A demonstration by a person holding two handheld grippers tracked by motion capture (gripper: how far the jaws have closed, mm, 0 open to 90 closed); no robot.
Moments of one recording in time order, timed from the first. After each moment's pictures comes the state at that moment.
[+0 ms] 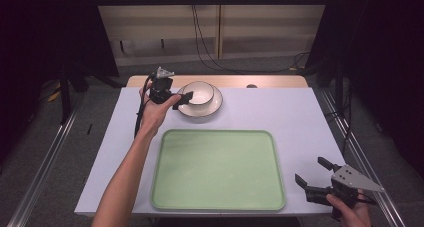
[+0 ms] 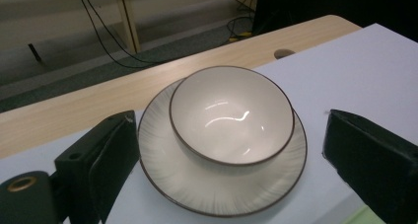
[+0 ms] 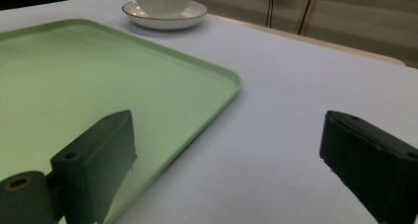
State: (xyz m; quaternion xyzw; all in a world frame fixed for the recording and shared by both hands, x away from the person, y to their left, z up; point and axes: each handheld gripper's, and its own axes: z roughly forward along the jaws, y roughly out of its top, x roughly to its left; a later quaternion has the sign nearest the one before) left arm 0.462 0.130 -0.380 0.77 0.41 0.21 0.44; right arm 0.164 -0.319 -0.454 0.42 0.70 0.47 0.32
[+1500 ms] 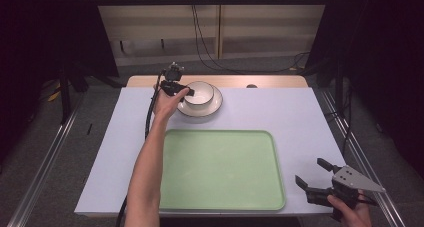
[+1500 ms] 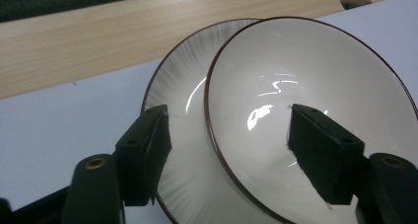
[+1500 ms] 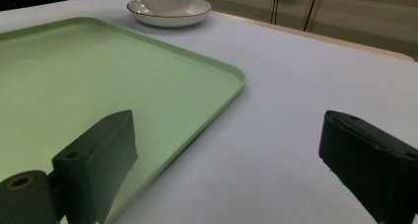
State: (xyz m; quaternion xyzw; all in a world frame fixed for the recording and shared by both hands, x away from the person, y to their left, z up) left arm 0.541 0.108 -0.422 0.80 0.50 0.12 0.31; right arm 0.163 -0.321 -0.455 0.42 0.71 0.48 0.31
